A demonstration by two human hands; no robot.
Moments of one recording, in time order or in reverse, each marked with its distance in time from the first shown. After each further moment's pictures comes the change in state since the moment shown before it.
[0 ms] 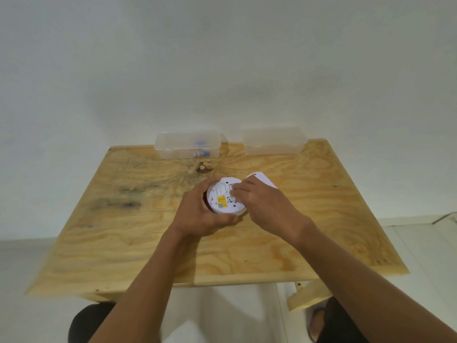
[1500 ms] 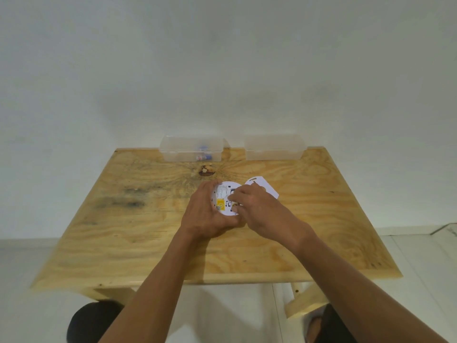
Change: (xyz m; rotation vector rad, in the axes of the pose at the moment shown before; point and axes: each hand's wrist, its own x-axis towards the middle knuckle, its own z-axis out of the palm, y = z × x) left_hand -0.003 0.015 0.014 0.175 0.049 -0.077; right_hand -0.001 -0.005 0.004 0.047 -0.044 -0.065
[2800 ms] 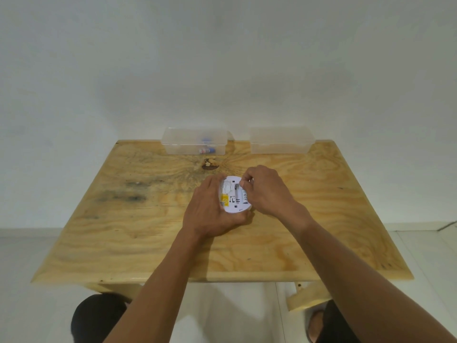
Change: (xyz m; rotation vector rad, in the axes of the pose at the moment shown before) left_hand 0.004 -0.013 0.010 0.064 0.048 0.146; right_hand 0.033 0.009 -0.008 0.325 0.090 0.533
